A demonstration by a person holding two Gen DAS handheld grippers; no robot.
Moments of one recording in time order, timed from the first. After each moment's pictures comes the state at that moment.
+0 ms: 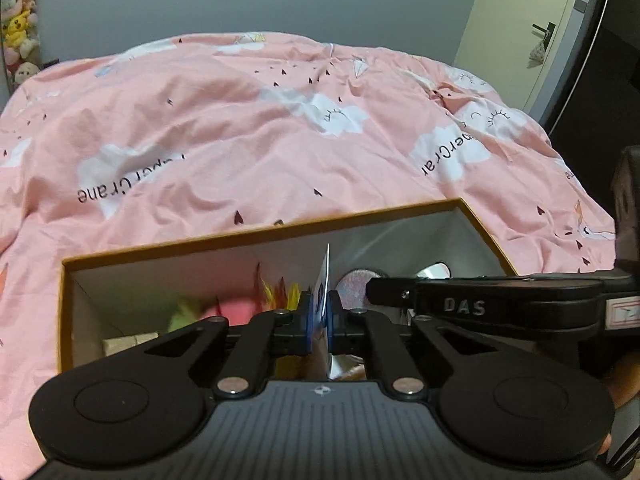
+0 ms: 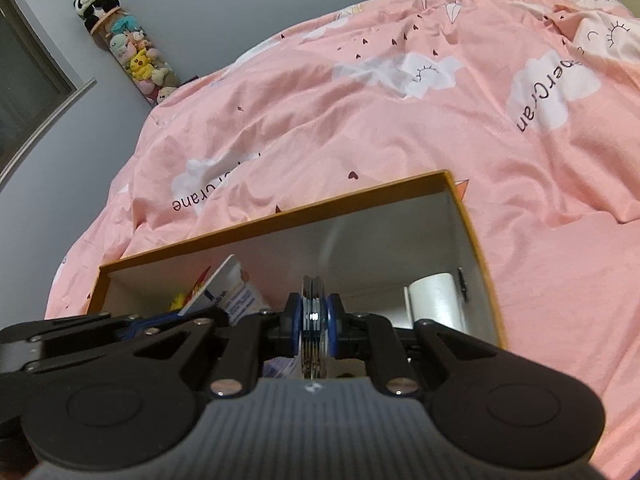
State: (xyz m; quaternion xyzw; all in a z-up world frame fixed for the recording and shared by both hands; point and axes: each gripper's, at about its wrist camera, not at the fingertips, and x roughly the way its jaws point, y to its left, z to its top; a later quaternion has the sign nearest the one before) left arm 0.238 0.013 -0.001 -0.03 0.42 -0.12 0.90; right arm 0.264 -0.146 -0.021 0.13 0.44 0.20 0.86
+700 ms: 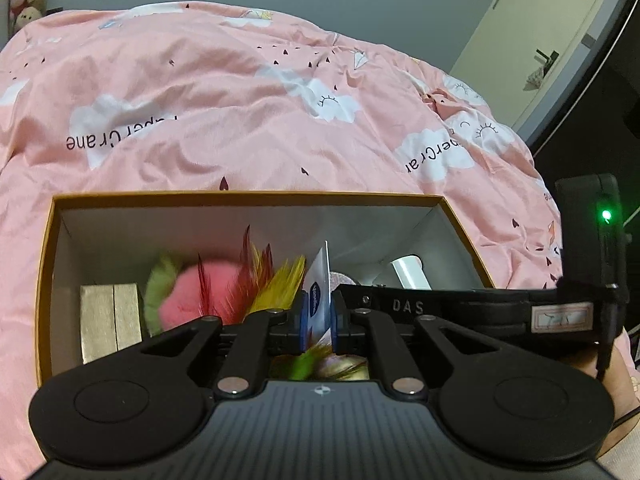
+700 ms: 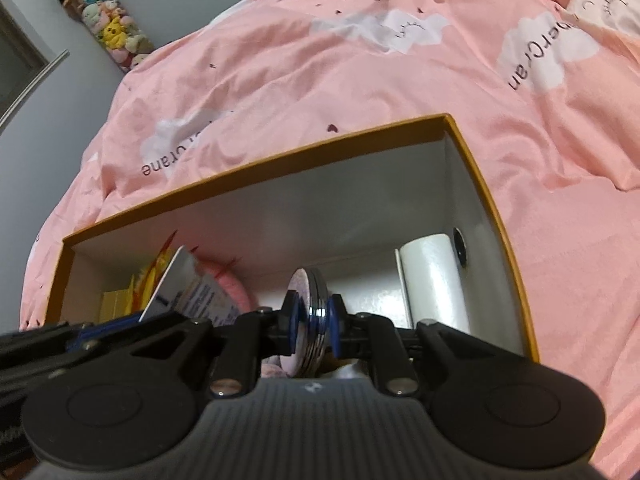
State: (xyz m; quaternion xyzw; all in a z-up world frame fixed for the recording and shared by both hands) left arm 0.228 0.029 -0.009 -0.12 0.44 -0.13 0.88; right arm 0.274 -0.139 -0.043 0.11 0.50 0.17 0.84
